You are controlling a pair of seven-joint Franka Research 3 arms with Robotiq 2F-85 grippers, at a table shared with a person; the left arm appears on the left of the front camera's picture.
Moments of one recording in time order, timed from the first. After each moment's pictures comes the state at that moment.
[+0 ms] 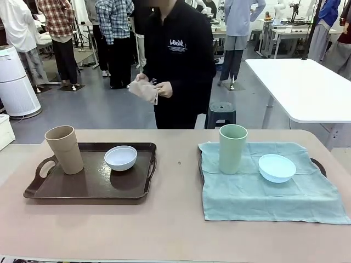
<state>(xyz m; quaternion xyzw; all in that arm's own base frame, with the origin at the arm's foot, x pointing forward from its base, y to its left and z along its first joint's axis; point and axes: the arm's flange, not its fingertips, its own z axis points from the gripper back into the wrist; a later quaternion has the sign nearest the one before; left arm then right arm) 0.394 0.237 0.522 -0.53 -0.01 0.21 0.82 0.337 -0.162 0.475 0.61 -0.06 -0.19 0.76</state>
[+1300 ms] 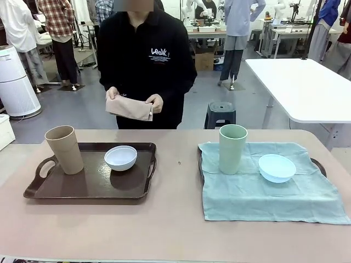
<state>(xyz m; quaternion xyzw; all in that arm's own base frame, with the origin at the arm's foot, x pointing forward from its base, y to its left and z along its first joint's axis) 0.396 0.233 0.522 -0.53 -0.01 0.21 0.82 0.349 -0.164 0.471 0.61 -0.07 -0.17 0.77</state>
